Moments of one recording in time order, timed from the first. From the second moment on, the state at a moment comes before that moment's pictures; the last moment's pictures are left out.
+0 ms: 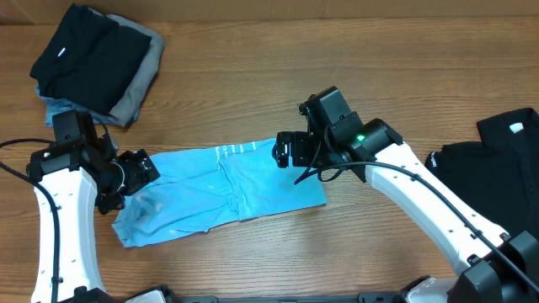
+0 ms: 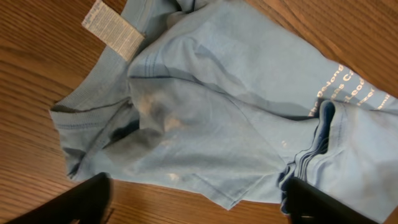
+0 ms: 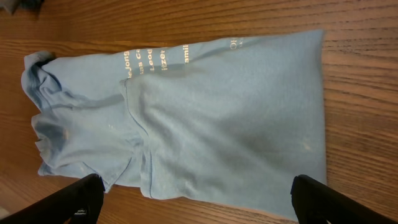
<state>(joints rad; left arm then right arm) 0.32 1.39 1.11 -1.15 0.17 -0.29 0.55 1.57 1.25 -0.78 -0.24 0.54</state>
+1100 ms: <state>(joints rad) 0.32 1.39 0.95 -1.07 0.14 -0.29 0.55 1.57 1.25 -0.96 -0.11 0.54</state>
